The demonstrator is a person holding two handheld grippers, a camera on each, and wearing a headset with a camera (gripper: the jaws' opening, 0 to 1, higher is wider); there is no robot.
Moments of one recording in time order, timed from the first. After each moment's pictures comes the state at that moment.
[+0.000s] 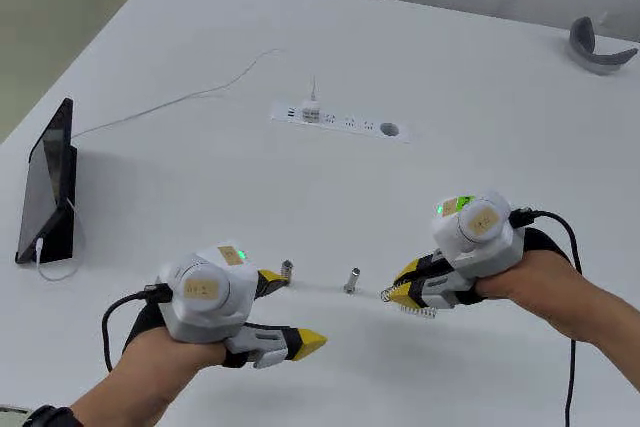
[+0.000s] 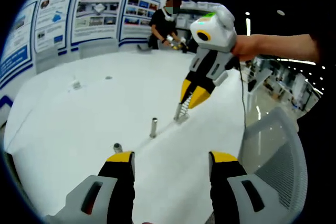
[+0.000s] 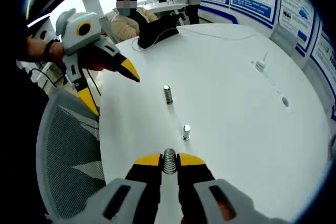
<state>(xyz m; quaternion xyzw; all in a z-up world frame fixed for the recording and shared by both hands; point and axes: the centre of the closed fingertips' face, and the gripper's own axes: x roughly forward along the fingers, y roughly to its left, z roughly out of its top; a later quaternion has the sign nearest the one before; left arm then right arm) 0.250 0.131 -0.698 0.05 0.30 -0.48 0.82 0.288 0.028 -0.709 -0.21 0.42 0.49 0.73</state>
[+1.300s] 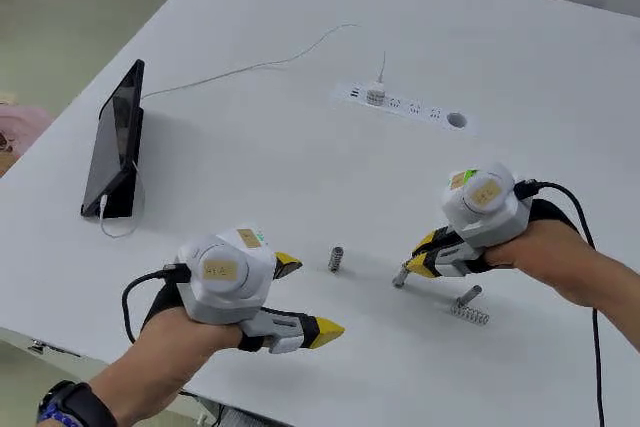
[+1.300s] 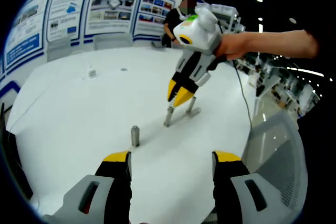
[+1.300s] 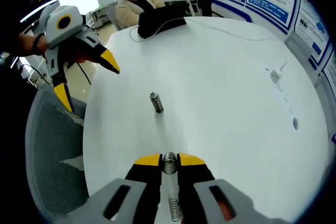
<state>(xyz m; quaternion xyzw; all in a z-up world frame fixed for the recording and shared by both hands) 0.253 0.166 -0.708 0.03 0.32 -0.44 0.84 0.328 0.064 -0.741 -0.27 0.43 0.52 0.69</state>
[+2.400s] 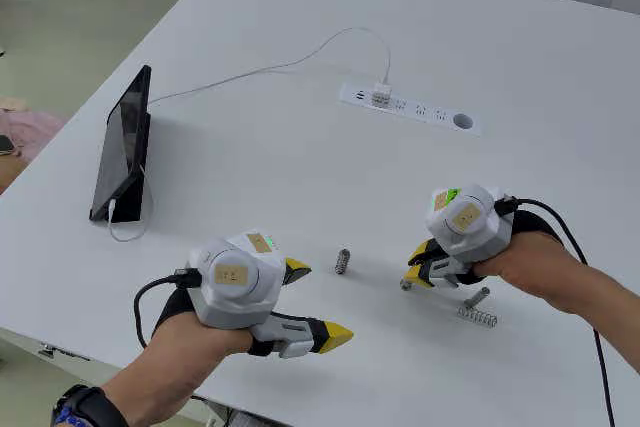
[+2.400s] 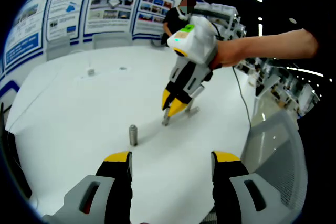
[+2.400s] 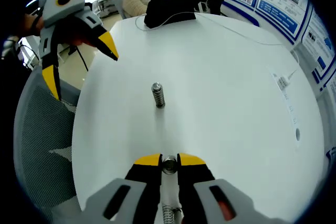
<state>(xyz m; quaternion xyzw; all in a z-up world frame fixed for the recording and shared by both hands) 0.251 0.163 -0.709 0.03 0.32 -0.44 0.84 0.327 0.070 -0.767 -0.31 0.42 0.53 0.67</state>
